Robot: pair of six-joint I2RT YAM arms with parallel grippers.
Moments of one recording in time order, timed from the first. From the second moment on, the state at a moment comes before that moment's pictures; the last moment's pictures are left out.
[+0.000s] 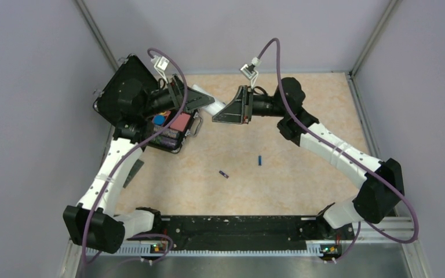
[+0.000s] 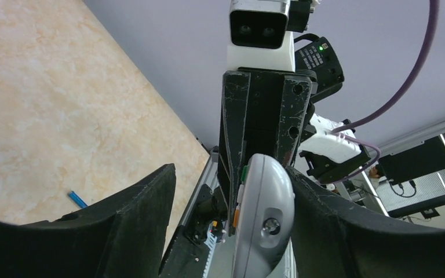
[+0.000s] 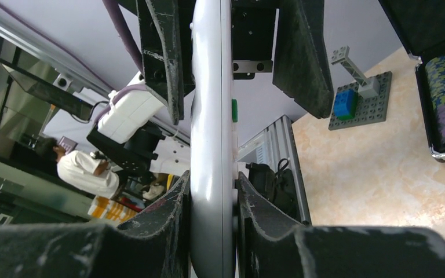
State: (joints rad) left arm -0.21 1.19 1.16 0.18 0.98 -1.01; right arm 0.67 1.44 1.25 0.36 -0.88 0.97
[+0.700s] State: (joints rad) left arm -0.21 1.13 1.16 0.14 0.93 -1.01; right arm 0.67 1.44 1.21 0.40 -0.88 1.02
